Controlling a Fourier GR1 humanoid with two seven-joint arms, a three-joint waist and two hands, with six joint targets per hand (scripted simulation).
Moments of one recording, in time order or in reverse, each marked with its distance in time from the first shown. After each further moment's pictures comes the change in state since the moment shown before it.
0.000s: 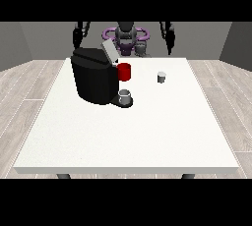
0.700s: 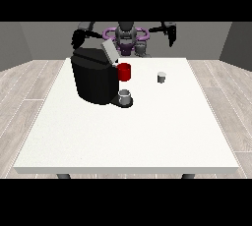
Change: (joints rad) left arm 0.066 0.028 -0.010 -0.059 0.001 -0.082 -0.114; right arm 0.035 0.099 -0.052 0.027 0.006 -0.117 -0.101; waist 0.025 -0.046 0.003
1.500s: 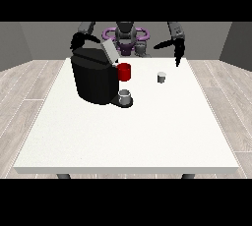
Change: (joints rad) left arm -0.295 0.171 0.133 0.285 -0.064 -0.050 0.116; right arm -0.084 0.022 0.042 -0.020 -0.011 -0.001 -0.012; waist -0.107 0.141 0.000
